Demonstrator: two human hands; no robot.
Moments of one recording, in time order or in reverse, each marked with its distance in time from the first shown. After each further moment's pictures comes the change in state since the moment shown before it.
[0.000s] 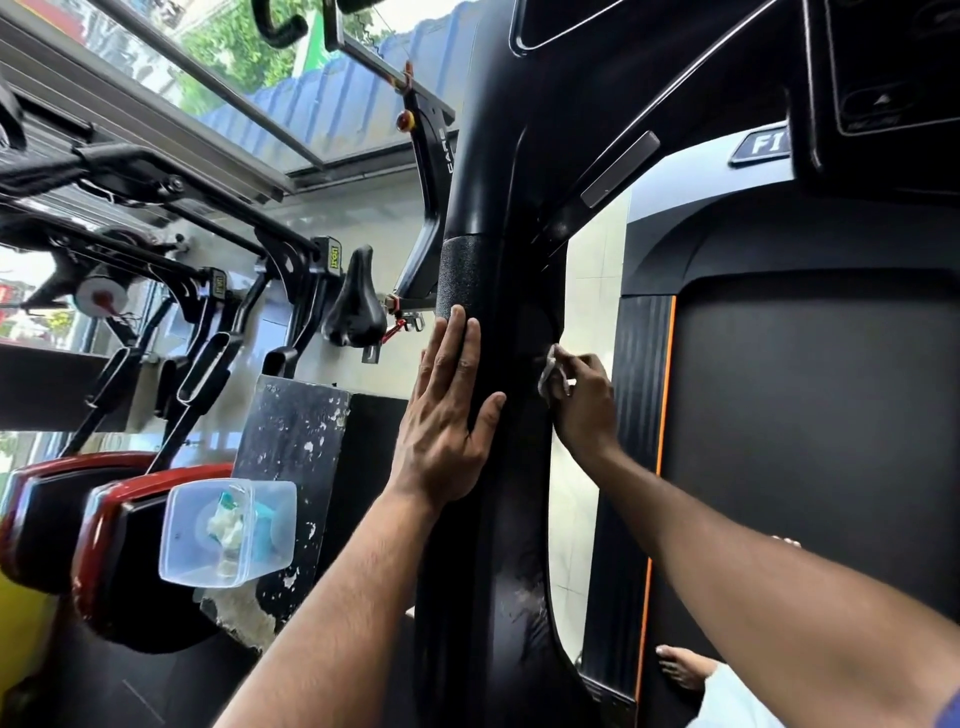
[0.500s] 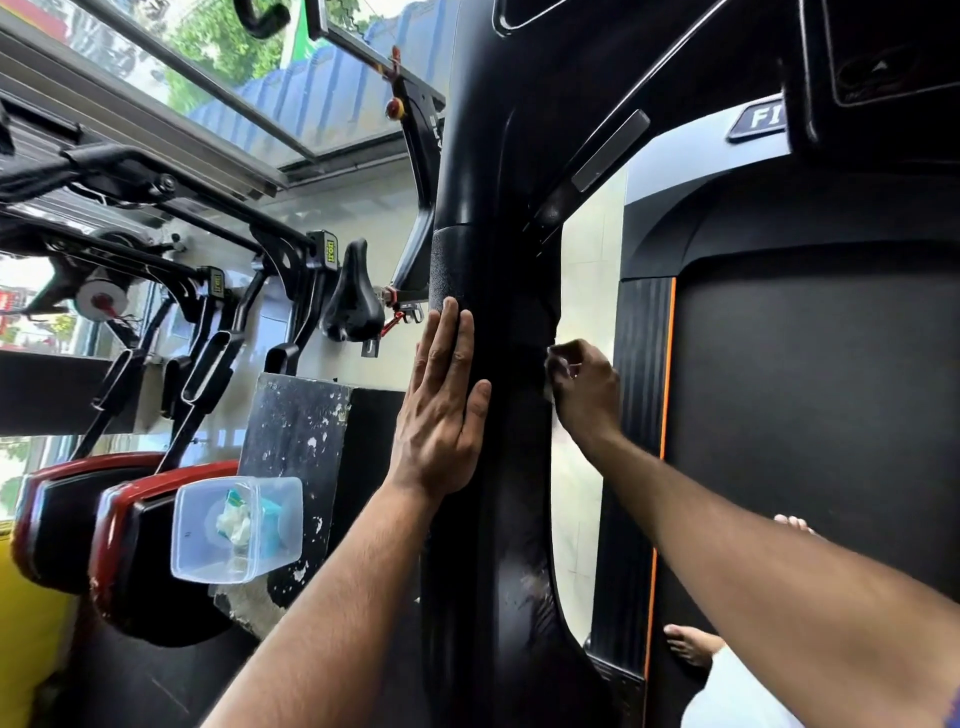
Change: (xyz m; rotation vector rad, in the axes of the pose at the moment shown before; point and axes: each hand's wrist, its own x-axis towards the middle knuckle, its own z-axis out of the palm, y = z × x) left_hand 0.000 0.001 0.000 -0.055 -0.013 -0.017; right_hand 0.000 -0.009 -0.008 0.038 0.042 0.103
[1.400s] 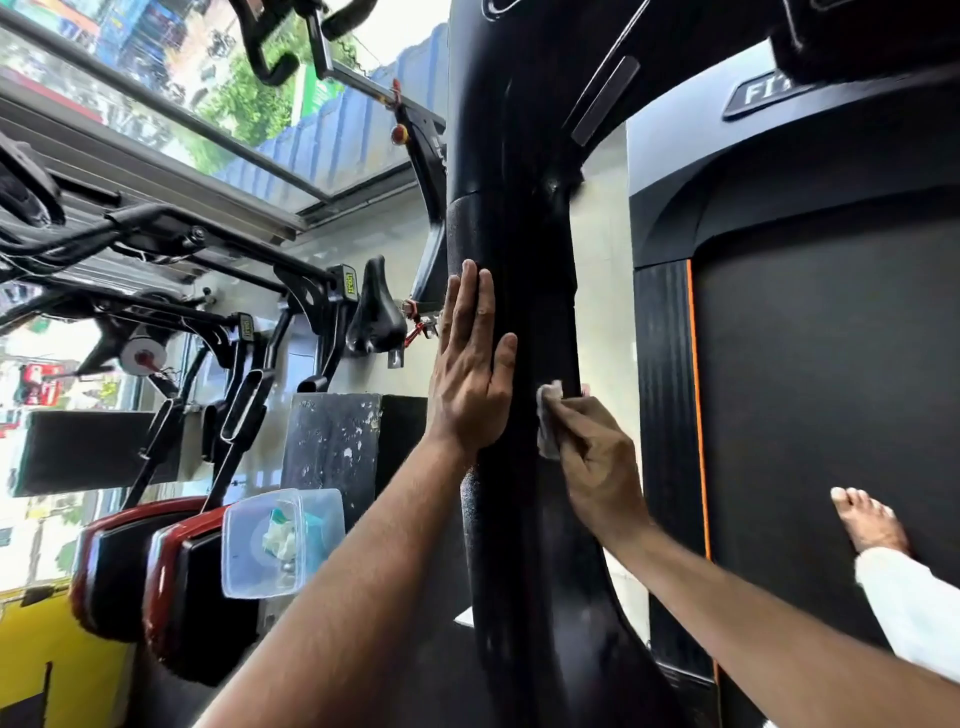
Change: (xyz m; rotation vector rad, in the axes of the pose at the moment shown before) left_hand -0.001 -0.002 0.002 0.013 0.036 0.041; right_hand -0.142 0.002 -0.001 0.314 -0.045 -0.297
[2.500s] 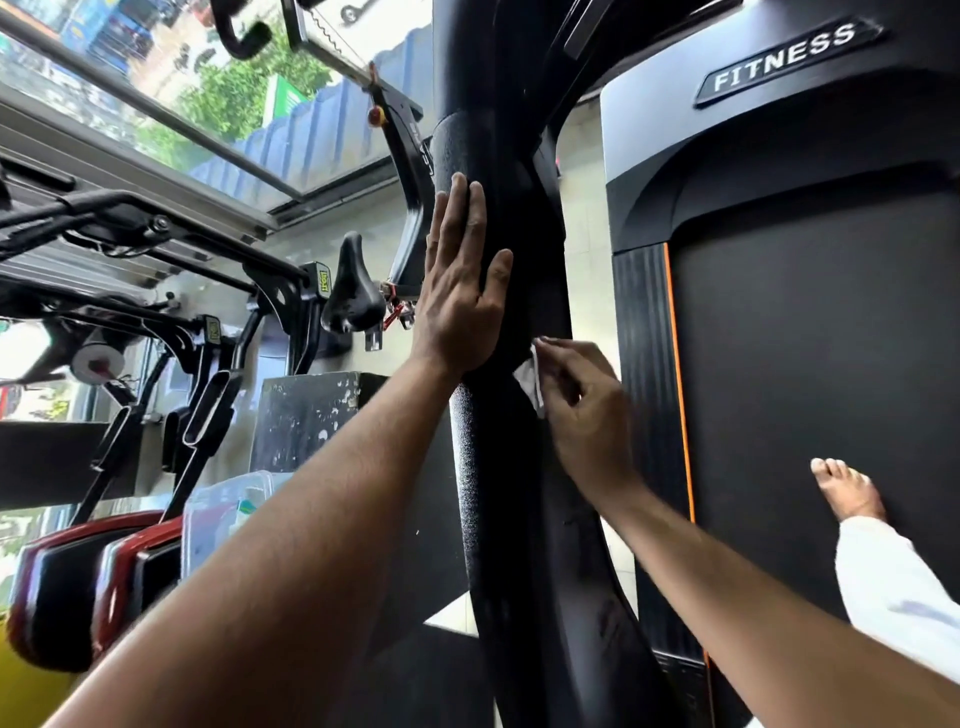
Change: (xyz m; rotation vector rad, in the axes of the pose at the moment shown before) left_hand 0.004 -0.012 0.003 -0.063 0.018 0.040; right_hand -0.022 0.017 0.022 -0.143 0.191 -0.107
